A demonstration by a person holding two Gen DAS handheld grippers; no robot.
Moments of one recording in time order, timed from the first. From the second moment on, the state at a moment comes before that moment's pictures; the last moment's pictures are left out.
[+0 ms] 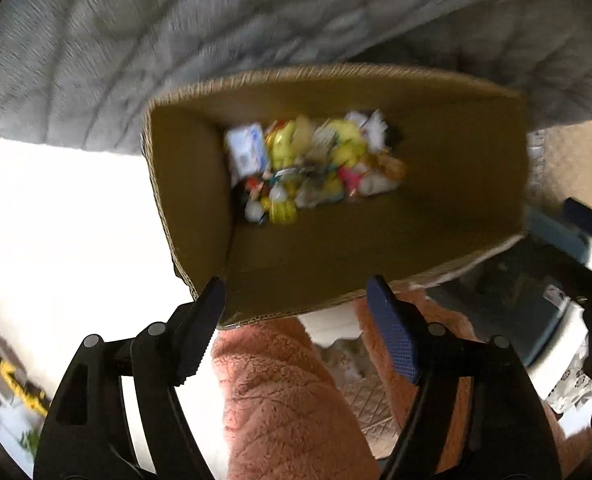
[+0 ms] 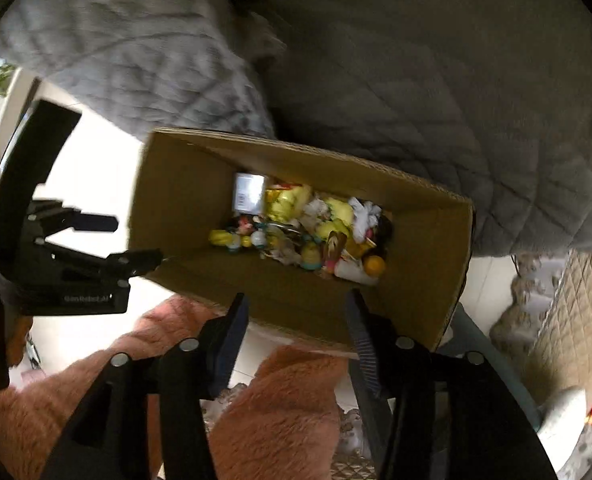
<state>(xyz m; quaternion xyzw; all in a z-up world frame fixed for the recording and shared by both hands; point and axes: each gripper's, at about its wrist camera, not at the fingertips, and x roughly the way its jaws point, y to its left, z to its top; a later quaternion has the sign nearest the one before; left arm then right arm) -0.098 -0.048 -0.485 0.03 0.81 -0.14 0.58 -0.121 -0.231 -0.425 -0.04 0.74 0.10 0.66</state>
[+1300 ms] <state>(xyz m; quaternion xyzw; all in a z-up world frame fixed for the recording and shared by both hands) -0.013 -0.001 0.100 -0.01 0.32 -0.06 0.94 -0.047 -0.221 0.113 0.02 0.25 0.03 0.97</state>
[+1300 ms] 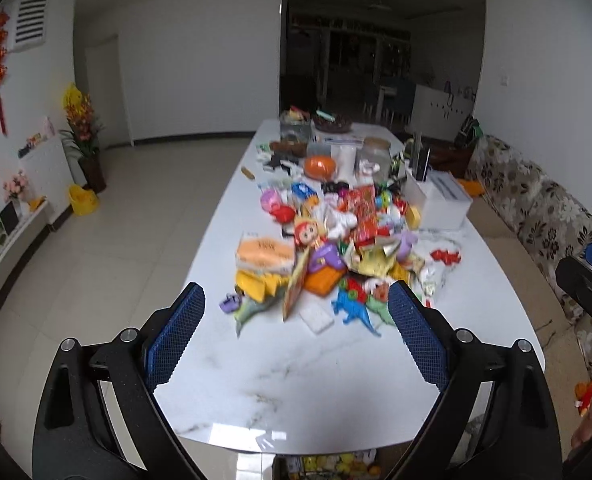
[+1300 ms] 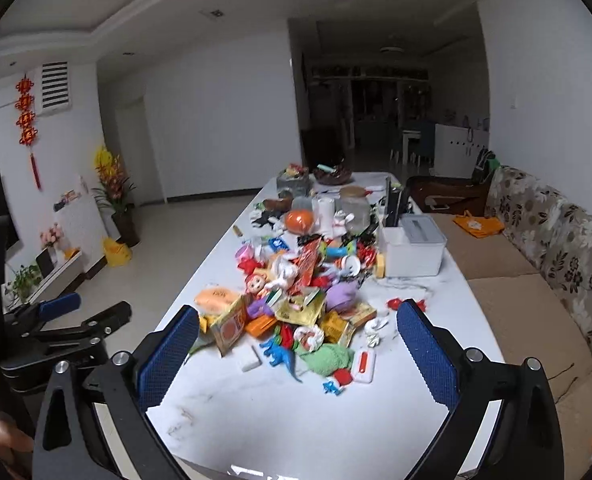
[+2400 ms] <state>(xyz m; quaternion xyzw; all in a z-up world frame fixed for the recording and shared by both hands) -0.023 0.001 0.115 0.01 0.30 -0.04 0.95 -0.061 -0.216 0.117 0.01 0.25 0.03 0.97</state>
